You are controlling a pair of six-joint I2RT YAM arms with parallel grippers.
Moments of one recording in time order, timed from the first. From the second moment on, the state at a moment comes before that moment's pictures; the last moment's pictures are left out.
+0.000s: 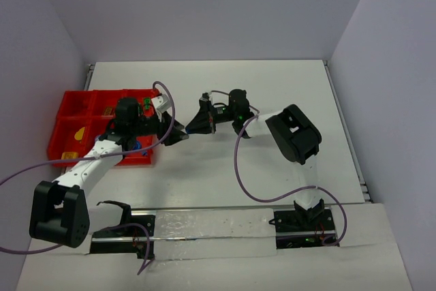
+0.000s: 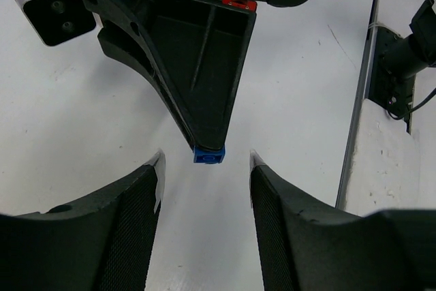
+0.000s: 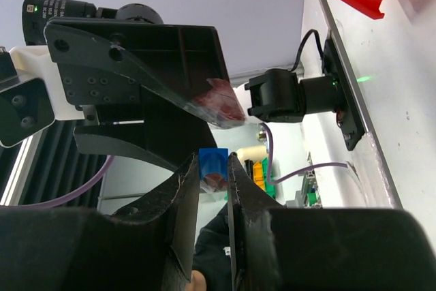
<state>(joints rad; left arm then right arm) -0.27 1.22 0.71 0.05 0.94 0.08 0.57 2.08 1.10 0.99 -1.18 1.75</state>
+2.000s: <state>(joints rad) 0.09 1.20 0.99 -0.57 0.51 0.29 0.43 1.63 1.18 -0.08 -0.84 0.69</state>
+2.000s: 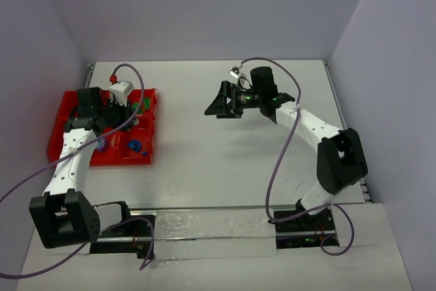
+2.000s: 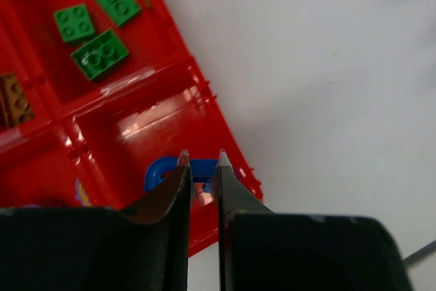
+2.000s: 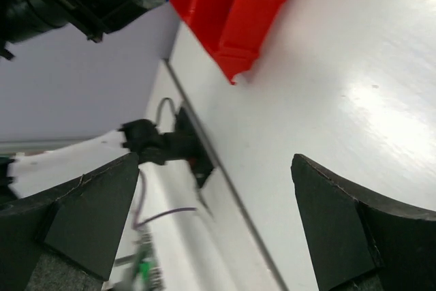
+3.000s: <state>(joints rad) 0.09 1.44 0.96 -0.51 0.31 0.26 0.39 1.41 1.14 -0.50 -0.22 0.12</state>
